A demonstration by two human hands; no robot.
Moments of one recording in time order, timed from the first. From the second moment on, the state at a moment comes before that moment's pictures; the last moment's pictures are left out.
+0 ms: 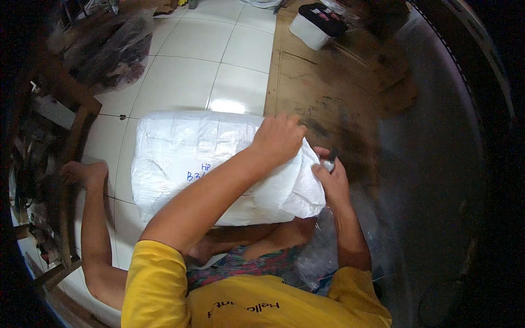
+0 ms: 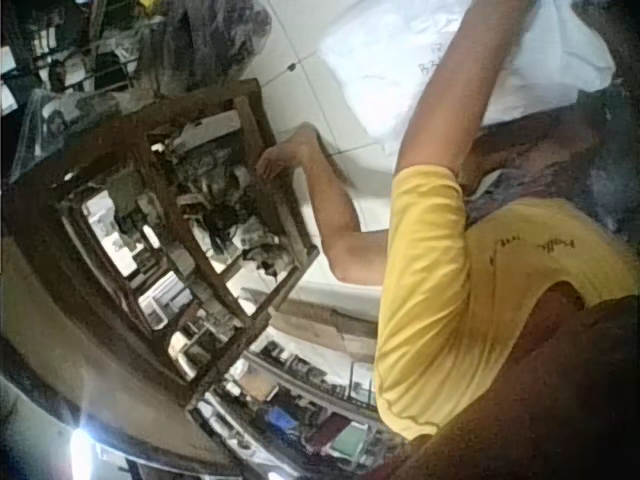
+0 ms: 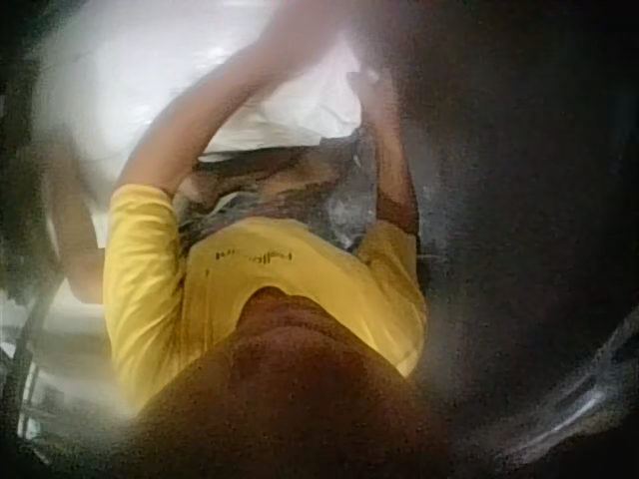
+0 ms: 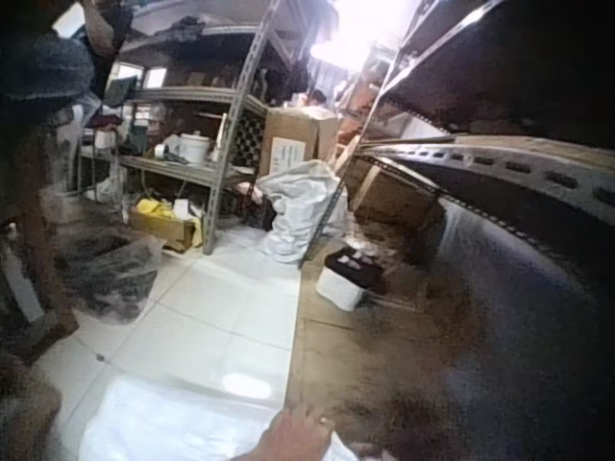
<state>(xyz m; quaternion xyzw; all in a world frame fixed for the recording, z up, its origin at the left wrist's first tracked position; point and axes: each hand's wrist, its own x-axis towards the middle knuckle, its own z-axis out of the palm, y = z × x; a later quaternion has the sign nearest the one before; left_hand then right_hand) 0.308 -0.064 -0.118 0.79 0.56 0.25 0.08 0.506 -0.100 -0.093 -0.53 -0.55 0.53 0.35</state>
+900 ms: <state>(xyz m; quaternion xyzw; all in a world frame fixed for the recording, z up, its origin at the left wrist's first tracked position) 0.252 -0.035 -0.108 0.45 0.69 0.46 0.34 0.518 -0.107 -0.165 -0.50 -0.45 0.63 0.40</state>
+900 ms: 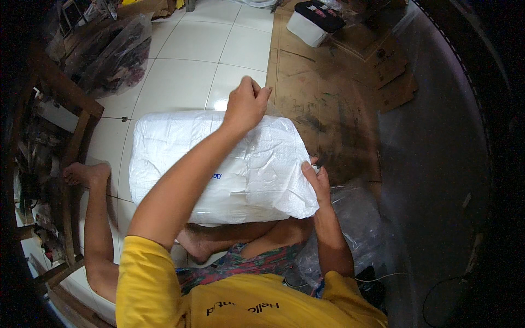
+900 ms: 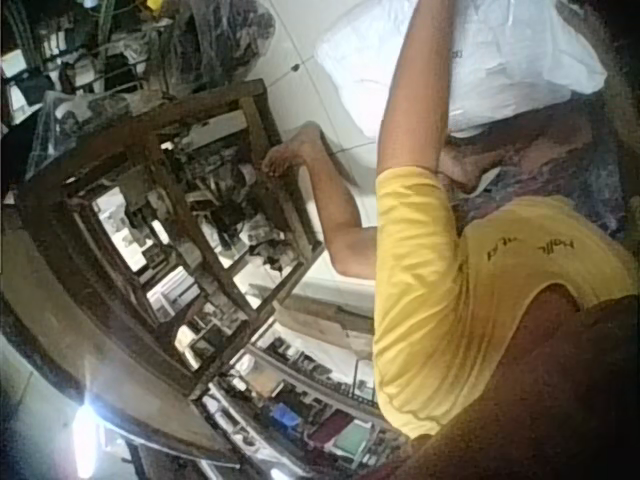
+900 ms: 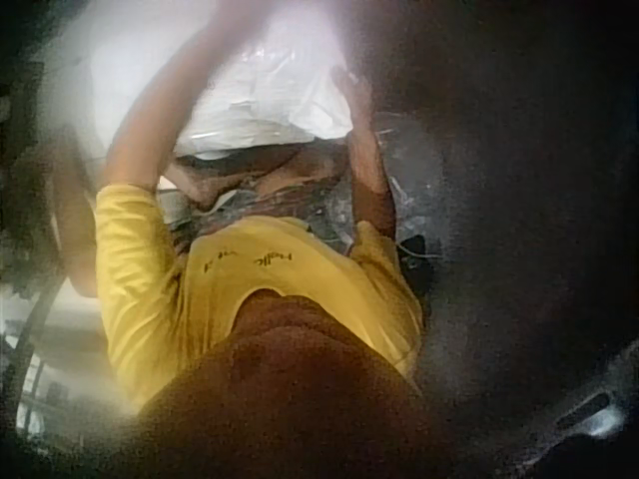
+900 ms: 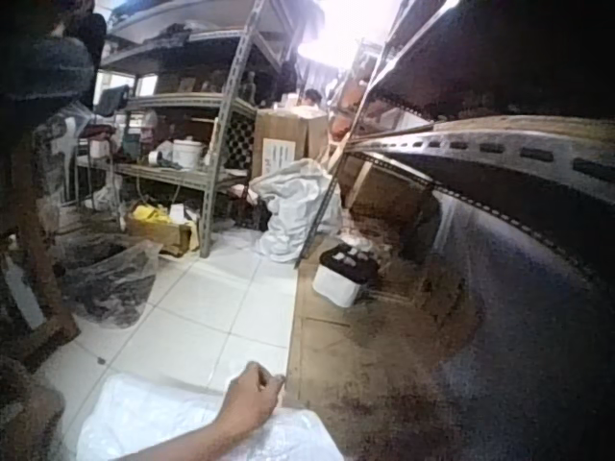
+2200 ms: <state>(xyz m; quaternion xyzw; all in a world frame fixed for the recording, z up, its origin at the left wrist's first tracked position) 0.247 -0.141 -0.083 0.84 0.50 0.17 0.07 0.501 -0.155 -0.079 -0.52 -0.60 0.49 0.36</state>
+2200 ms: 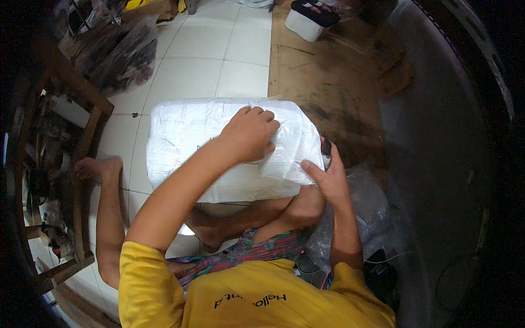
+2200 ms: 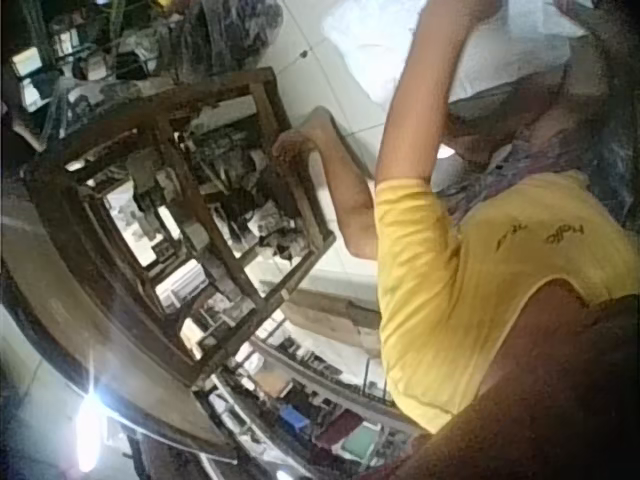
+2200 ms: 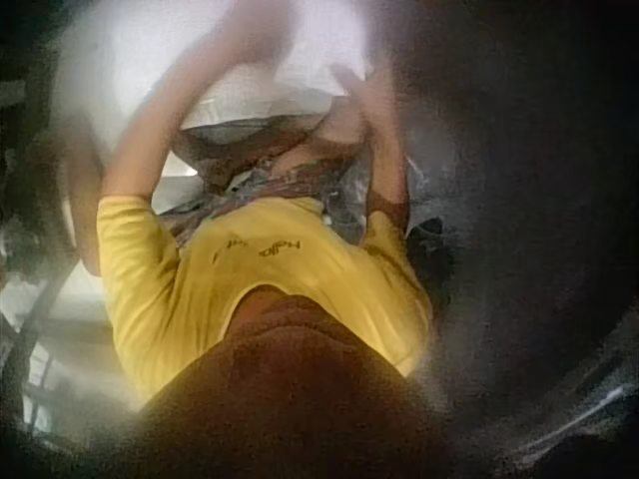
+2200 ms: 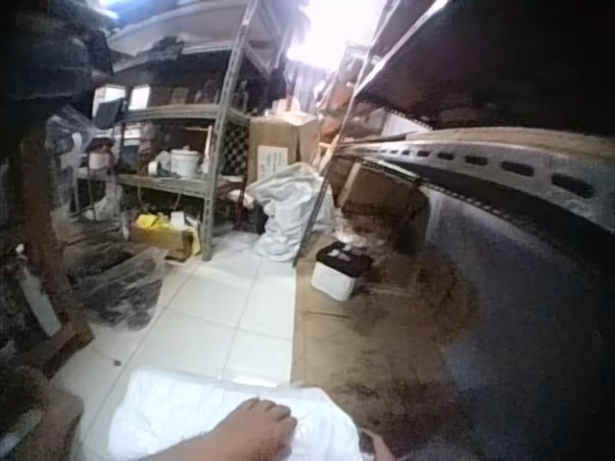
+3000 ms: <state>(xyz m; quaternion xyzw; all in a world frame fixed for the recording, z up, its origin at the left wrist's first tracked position) 0.312 -0.240 -0.123 0.83 0.50 0.24 -0.06 0.508 -0.152 -0.088 -0.54 -0.57 0.47 0.40</state>
